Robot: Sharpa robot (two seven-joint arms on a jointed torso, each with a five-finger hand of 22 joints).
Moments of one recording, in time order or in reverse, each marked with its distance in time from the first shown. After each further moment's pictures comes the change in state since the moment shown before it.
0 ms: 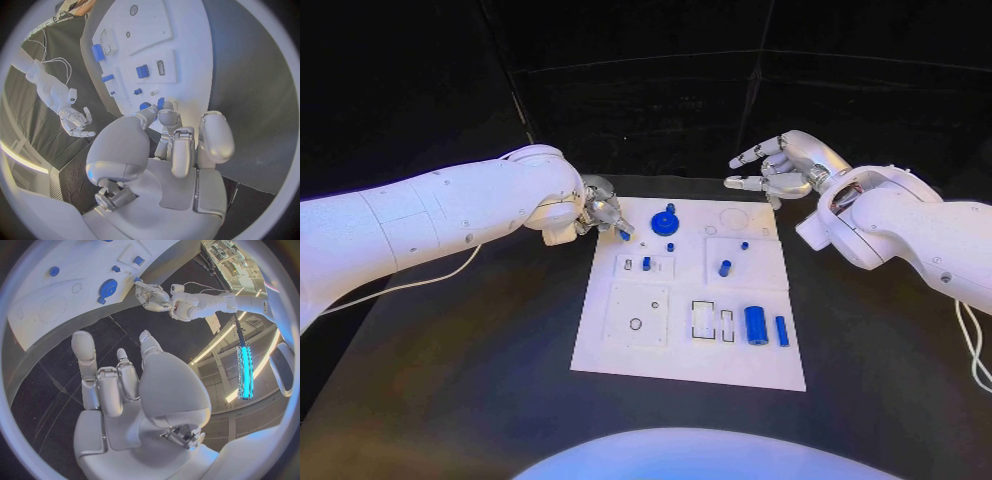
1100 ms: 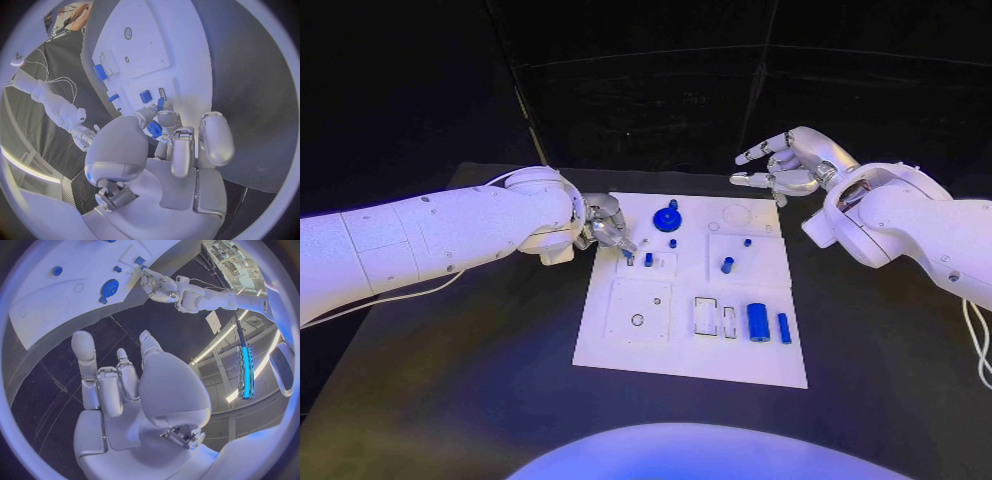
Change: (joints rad) left arm -0.053 -0.092 -0.002 0.167 -0.131 -0.047 0.048; left_hand -0.005 -0.049 0.039 -0.008 -0.001 0.000 0.001 0.008 -0.003 0.020 -0.002 0.004 0.015 0.000 0.000 0.000 0.000 0.000 0.006 -0.006 0.014 0.020; right arm 0.000 -0.004 0.000 -0.001 0.000 0.002 0.000; right_hand 0.000 0.000 0.000 0.000 0.000 0.000 0.000 0.000 0.000 0.000 0.000 0.000 0.000 0.000 0.000 0.000 0.000 0.000 0.000 0.000 0.000 0.000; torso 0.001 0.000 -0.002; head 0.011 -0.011
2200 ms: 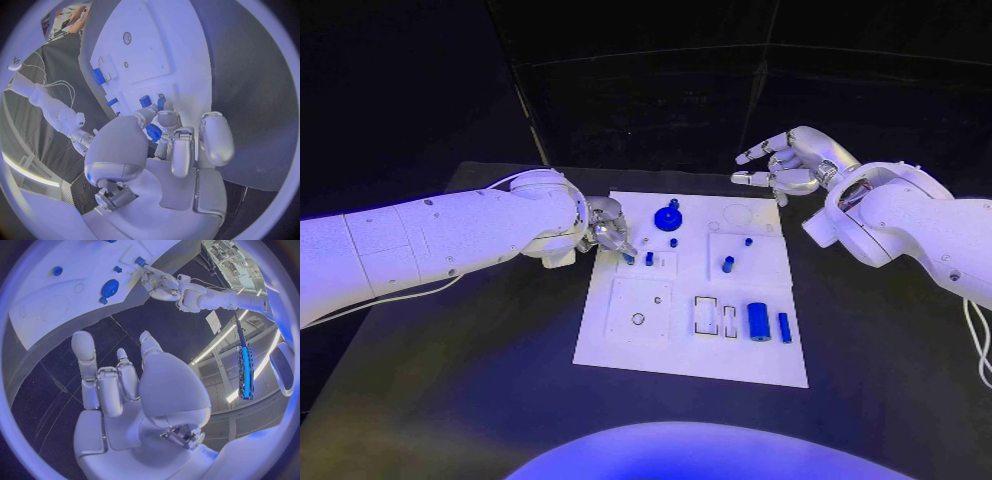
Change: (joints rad) left arm -0.007 -0.002 0.000 0.026 -0.020 0.001 -0.041; left_hand 0.002 0.000 0.010 -0.010 0.000 0.002 0.002 -0.002 -0.001 -0.001 0.001 0.000 0.001 0.000 0.000 0.000 0.000 0.000 0.000 0.000 0.000 0.000; right arm 0.000 0.003 0.000 -0.004 0.000 0.004 0.000; right_hand -0.005 0.005 -0.003 0.003 0.000 0.000 0.000 0.000 0.000 0.000 0.000 0.000 0.000 0.000 0.000 0.000 0.000 0.000 0.000 0.000 0.000 0.000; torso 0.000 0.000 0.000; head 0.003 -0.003
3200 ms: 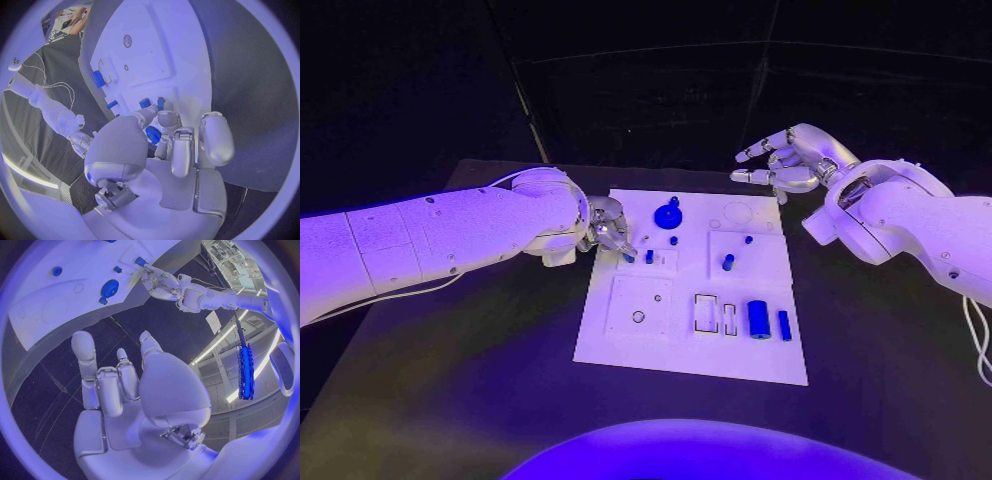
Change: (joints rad) left arm -0.002 0.004 0.001 0.002 -0.002 0.021 -0.012; left_hand -0.001 -0.001 0.006 0.002 -0.004 -0.001 0.002 0.004 0.000 0.002 -0.002 0.000 0.000 0.000 0.000 0.000 0.000 0.000 0.000 0.000 0.000 0.001; right arm 0.000 0.003 0.000 -0.003 0.000 0.002 0.000; right_hand 0.000 0.000 0.000 0.000 0.000 0.000 0.000 0.000 0.000 0.000 0.000 0.000 0.000 0.000 0.000 0.000 0.000 0.000 0.000 0.000 0.000 0.000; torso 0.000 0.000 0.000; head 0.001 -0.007
